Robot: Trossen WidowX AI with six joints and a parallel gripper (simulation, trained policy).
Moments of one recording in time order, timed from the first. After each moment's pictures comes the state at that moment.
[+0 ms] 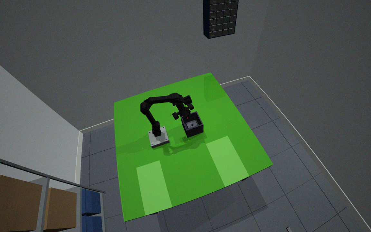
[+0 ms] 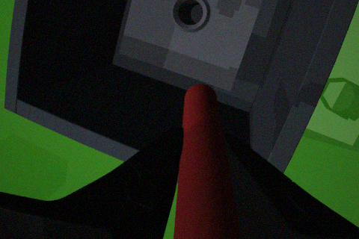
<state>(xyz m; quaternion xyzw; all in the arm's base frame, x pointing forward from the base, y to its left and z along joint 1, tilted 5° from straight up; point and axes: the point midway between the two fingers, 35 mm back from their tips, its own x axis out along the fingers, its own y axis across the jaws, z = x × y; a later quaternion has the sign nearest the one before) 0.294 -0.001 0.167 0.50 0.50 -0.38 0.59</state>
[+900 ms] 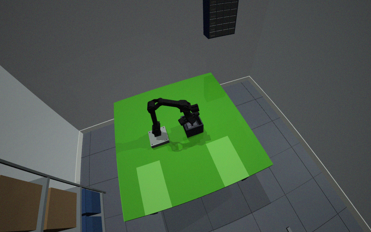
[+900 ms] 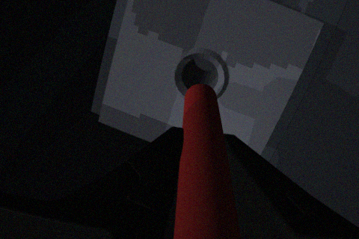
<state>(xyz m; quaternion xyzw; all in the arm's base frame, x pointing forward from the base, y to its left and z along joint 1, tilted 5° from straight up) 0.327 -0.024 0.100 0.48 0.54 -0.38 0.57</state>
